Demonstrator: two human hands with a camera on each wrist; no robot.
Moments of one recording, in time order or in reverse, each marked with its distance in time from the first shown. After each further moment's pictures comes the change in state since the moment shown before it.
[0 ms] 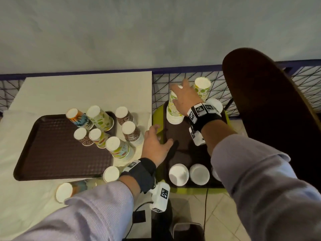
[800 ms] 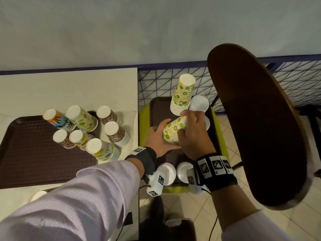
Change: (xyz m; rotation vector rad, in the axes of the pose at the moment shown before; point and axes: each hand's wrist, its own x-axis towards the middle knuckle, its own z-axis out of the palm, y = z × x) left_hand 0.038 0.001 0.056 0.225 -0.284 0.025; right_hand -0.149 0.020 0.019 0.444 0.276 0.106
